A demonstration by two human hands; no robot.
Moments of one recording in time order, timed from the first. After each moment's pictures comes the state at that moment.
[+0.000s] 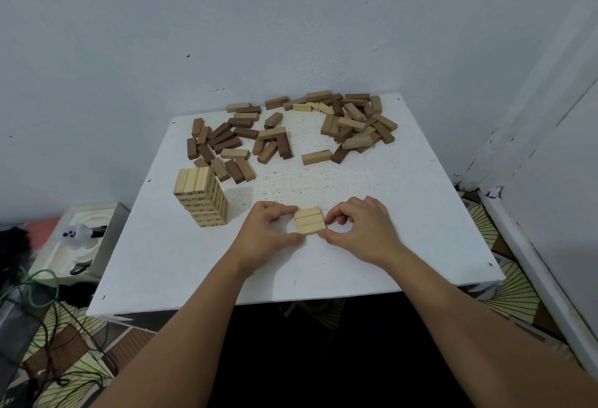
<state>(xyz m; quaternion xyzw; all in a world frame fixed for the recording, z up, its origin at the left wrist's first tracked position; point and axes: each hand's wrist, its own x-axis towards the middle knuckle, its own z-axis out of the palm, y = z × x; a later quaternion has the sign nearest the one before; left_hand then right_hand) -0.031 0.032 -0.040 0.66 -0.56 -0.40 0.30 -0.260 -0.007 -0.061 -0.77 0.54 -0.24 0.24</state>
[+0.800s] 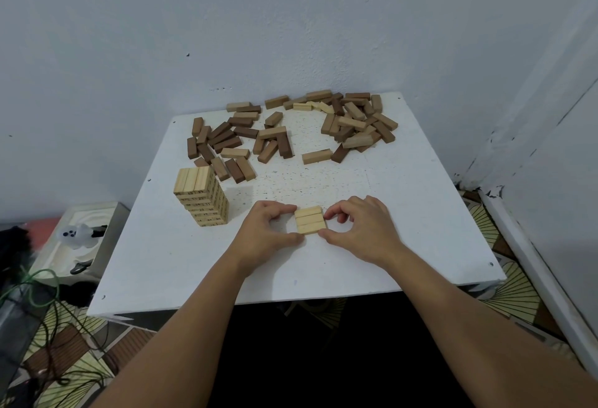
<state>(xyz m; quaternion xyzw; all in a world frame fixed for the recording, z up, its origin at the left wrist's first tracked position) -0.030 0.032 -0.039 0.66 -0.55 -0.41 0.31 -0.259 -0.006 -0.060 -0.76 0.55 -0.24 0.24</state>
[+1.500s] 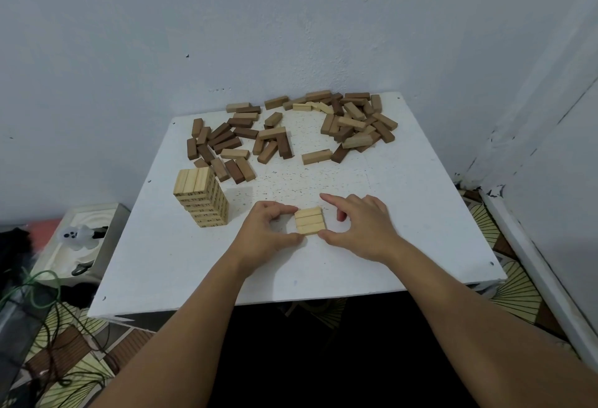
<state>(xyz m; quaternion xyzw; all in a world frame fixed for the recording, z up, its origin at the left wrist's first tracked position) -0.030 0.031 -0.039 0.66 -0.56 -0.40 0.30 -0.260 -0.012 -0.054 -0.79 0.54 -0.17 0.24</state>
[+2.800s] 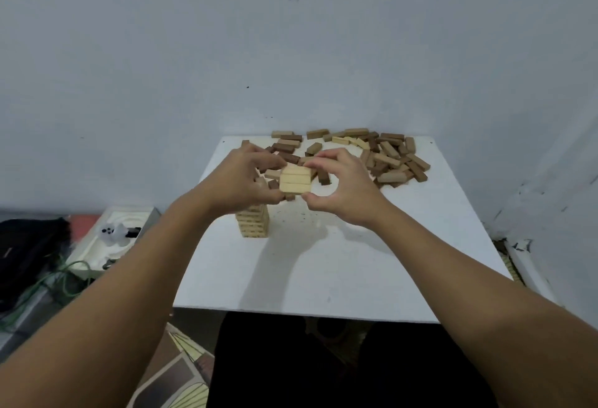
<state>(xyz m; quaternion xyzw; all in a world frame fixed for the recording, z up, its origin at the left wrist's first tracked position) 0.055 0.027 0.113 0.64 -0.70 -0.18 0.26 -0.169 -0.039 0.058 -0.82 0.38 -0.36 0.24</state>
